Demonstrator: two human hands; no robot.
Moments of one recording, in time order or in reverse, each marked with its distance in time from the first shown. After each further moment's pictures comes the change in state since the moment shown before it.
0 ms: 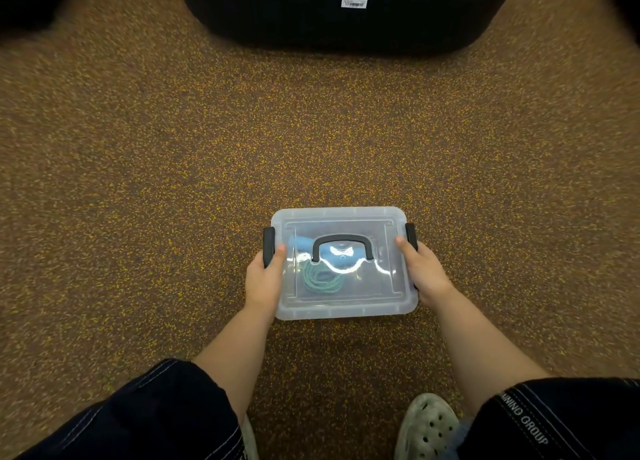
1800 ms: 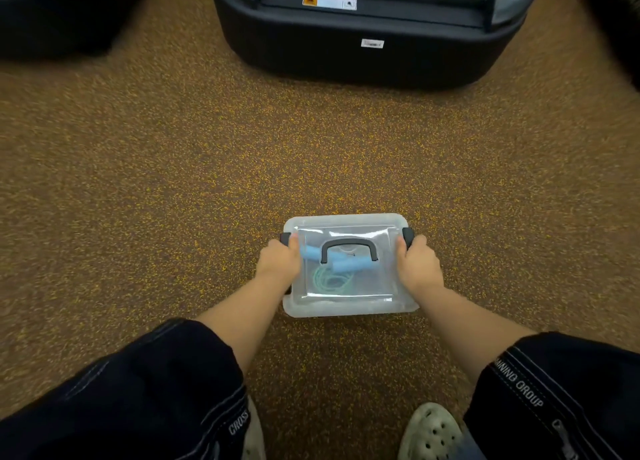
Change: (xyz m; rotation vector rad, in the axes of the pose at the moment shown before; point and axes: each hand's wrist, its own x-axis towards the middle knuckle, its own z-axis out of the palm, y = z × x) left_hand -0.007 0.050 -0.003 0.719 0.071 -0.026; right_hand -0.010 -0.023 0.030 -0.926 0.343 -0.194
